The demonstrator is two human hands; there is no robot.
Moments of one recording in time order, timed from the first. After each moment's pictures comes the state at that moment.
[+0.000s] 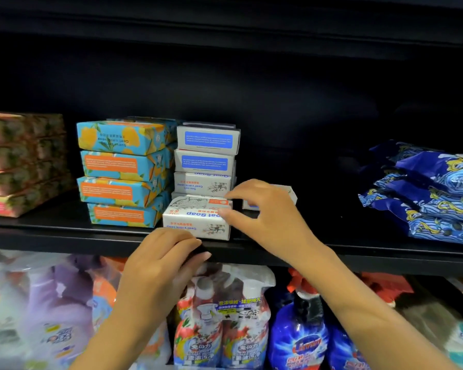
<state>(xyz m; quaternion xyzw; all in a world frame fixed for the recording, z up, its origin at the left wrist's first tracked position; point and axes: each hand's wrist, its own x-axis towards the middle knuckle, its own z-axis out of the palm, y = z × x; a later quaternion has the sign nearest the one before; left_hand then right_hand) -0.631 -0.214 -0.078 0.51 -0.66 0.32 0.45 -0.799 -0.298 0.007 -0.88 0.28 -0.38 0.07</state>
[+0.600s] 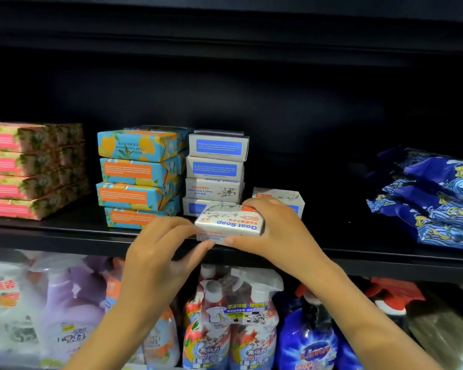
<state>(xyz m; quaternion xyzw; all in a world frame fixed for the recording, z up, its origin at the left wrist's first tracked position) -0.628 -0.202 -0.051 0.53 -0.64 0.28 0.47 -0.803 -0.289 -0.003 -0.88 0.34 -0.33 0.09</state>
